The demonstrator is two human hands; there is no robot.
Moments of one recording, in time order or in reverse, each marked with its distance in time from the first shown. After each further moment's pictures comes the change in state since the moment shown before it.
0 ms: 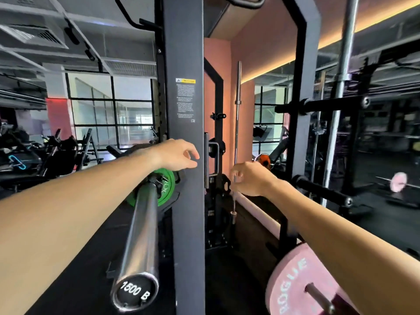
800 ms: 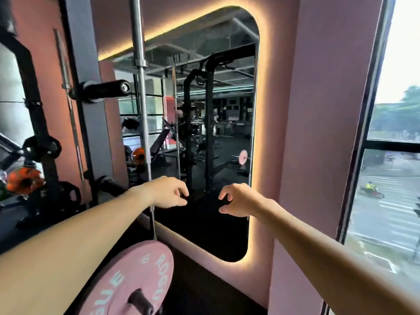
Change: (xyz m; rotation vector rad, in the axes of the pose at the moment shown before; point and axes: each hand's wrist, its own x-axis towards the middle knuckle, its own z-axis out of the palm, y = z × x) left_hand 0.198 0.511 0.287 -0.086 -0.386 0.515; right_hand -0.280 0.497 -0.144 -0.088 -0.055 0.592
